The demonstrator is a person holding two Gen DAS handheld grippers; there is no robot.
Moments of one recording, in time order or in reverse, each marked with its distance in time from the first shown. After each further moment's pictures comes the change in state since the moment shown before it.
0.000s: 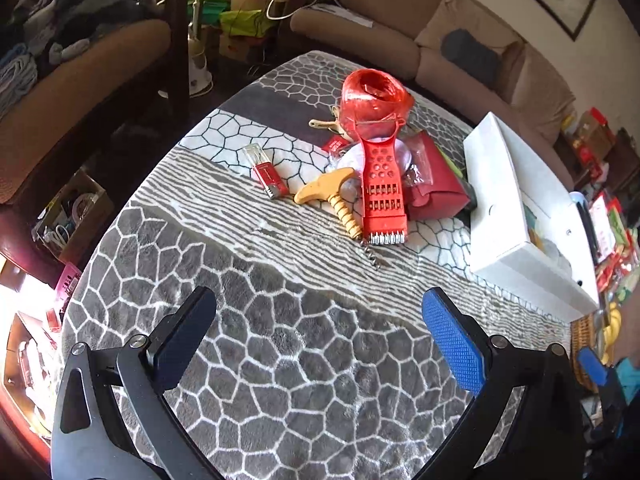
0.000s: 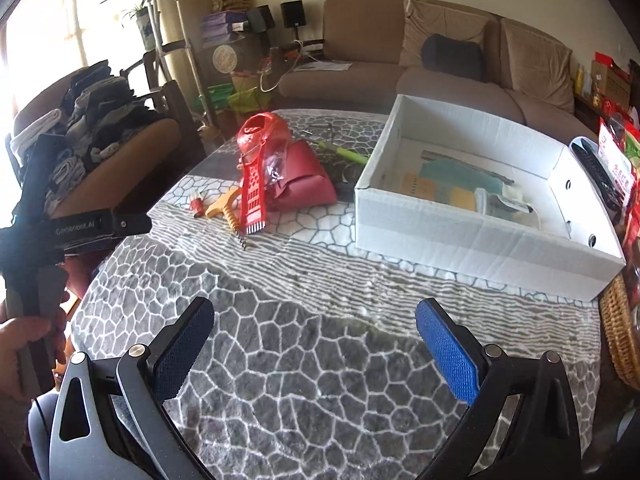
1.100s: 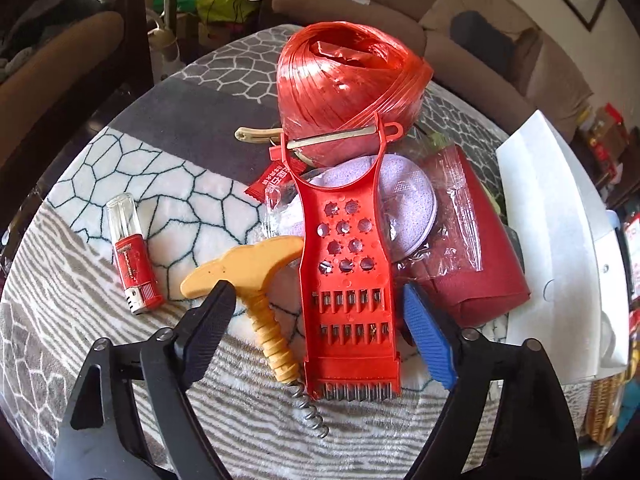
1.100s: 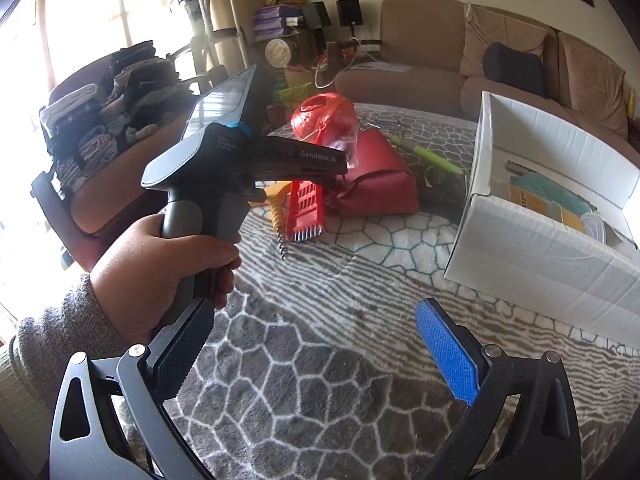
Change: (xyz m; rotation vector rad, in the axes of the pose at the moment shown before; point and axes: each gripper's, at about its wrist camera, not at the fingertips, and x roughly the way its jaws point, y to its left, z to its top) left arm 0.139 -0.060 0.072 0.020 0.032 0.010; right arm 0.088 0.026 0.003 -0.061 -0.006 0.168
